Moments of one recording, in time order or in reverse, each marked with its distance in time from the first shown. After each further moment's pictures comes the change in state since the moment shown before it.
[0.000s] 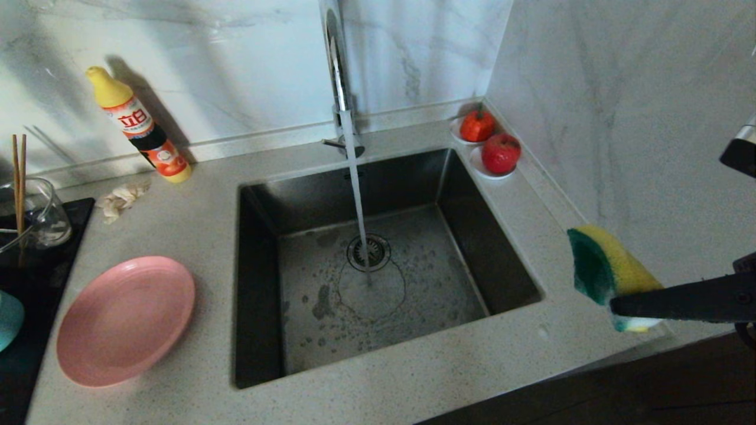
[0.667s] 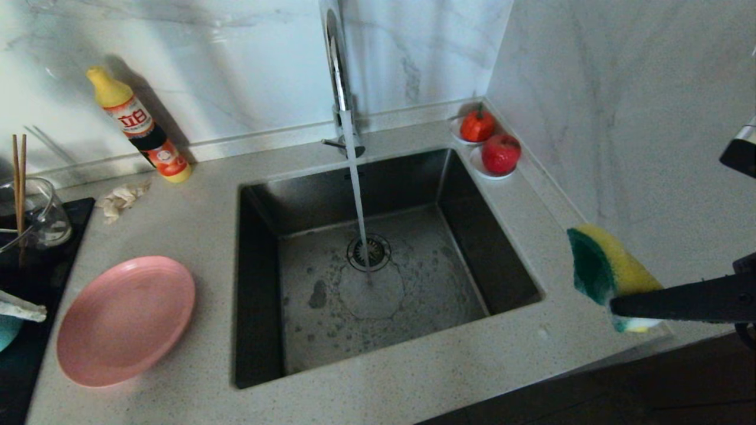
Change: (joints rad) left arm -0.128 -0.008 0.138 0.199 -0.046 0.277; right arm 0.000 0.000 0.001 0.000 0.000 0.000
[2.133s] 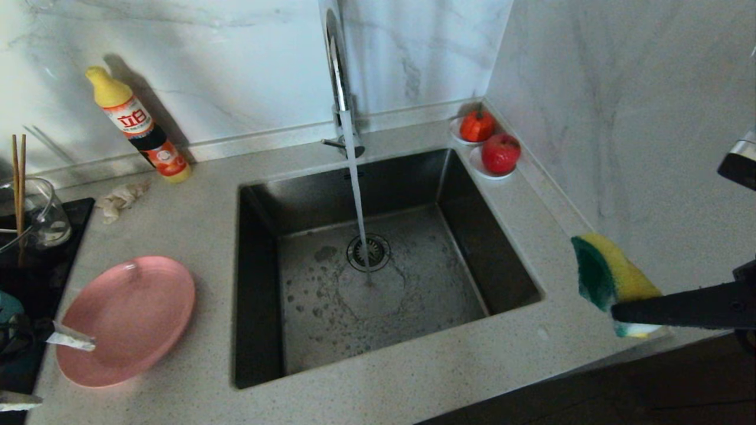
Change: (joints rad) left arm -0.030 0.253 0.050 -0.051 -0.062 0.119; right arm -0.031 -0.004 0.032 0.000 0.000 -0.011
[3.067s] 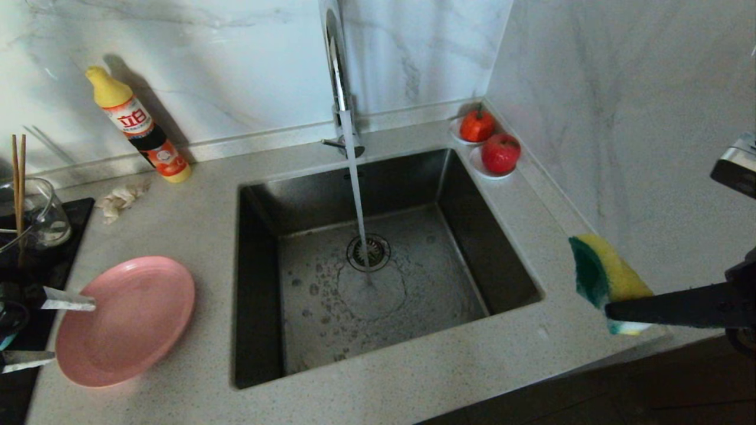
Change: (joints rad) left arm -0.001 -0.080 0.026 -0.151 -0.206 0.010; right arm -0.022 0.003 0.033 -0.035 0.000 -0.014
